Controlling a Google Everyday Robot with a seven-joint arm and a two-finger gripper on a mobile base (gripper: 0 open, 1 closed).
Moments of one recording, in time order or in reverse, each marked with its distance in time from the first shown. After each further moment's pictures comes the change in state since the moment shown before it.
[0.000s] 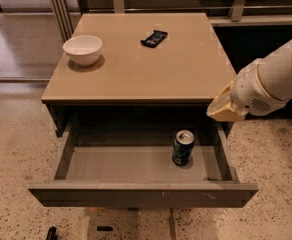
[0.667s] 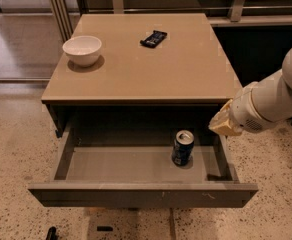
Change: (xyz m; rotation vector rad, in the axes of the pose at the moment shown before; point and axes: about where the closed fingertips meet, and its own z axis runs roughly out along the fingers) arm 0.036 0.002 0.042 0.032 0.036 0.037
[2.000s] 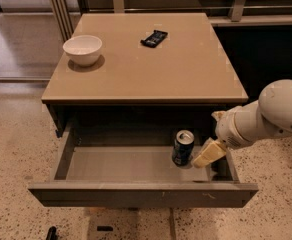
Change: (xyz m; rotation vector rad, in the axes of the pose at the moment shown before) arm 0.025 0.005 0.084 -0.027 -0.068 0.122
